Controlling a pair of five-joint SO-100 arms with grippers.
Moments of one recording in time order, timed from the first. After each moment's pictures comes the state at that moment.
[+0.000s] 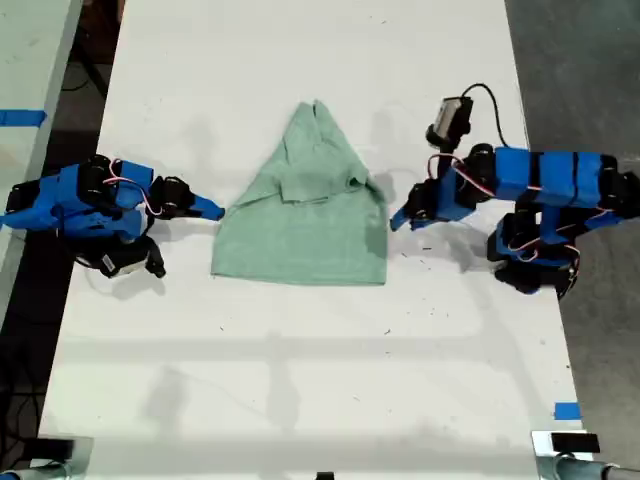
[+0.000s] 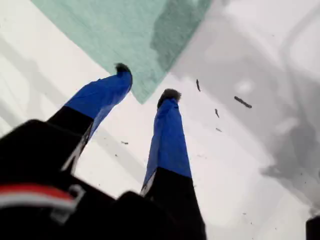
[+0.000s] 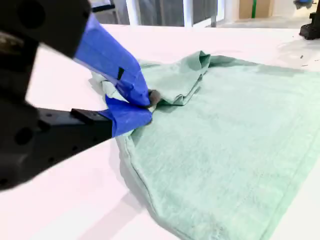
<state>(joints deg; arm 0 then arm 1) -13.1 206.1 181.6 58.8 6.2 11.5 127.4 114.2 81.5 -8.5</state>
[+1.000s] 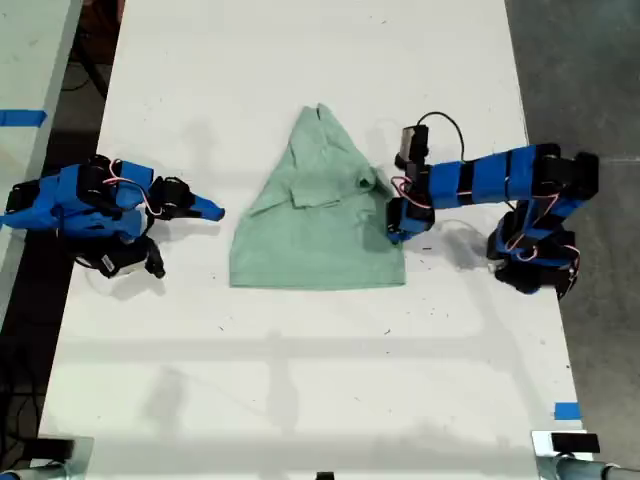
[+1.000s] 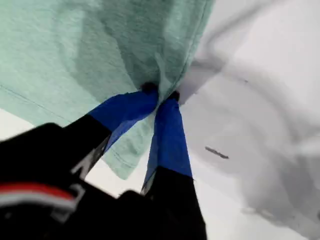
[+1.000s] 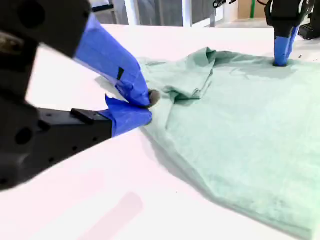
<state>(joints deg) -12.9 206.1 181.6 58.8 6.2 15.2 99.8 115.4 67.4 -8.4</state>
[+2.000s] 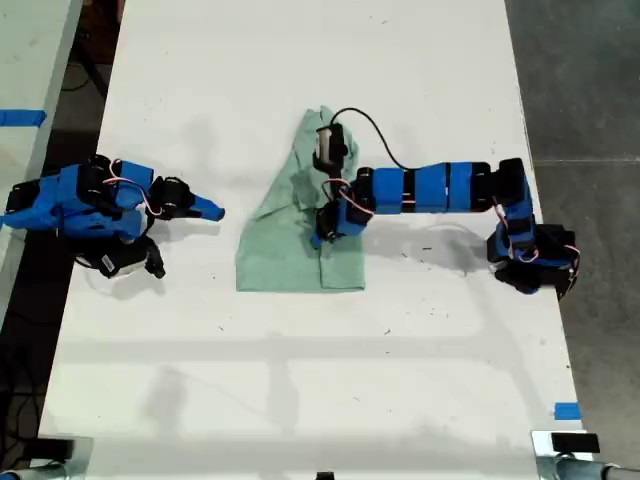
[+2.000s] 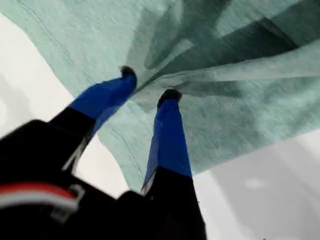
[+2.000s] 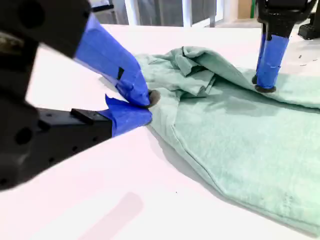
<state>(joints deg) -12.9 206.1 181.6 58.8 6.2 8.2 66.2 59.0 74.4 -24.2</state>
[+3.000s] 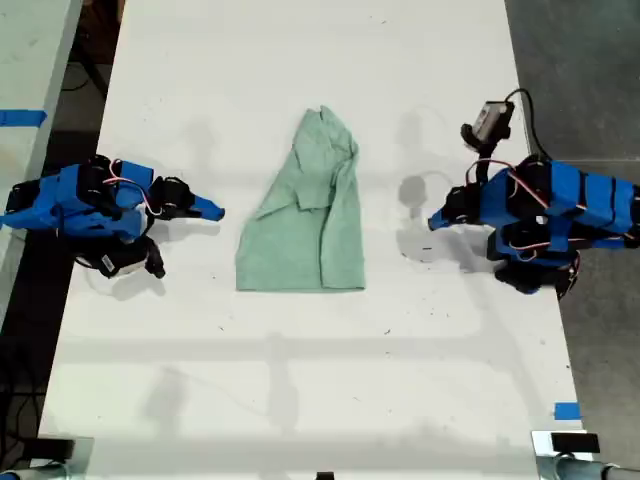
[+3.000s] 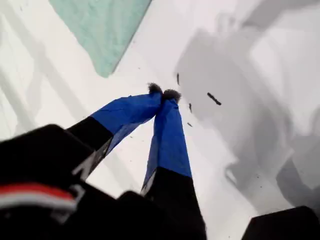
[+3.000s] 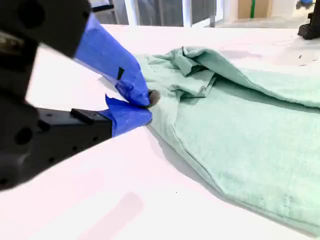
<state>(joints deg) -12.9 206.1 181.6 58.8 6.2 14.0 173.1 145.0 83.6 -15.1</state>
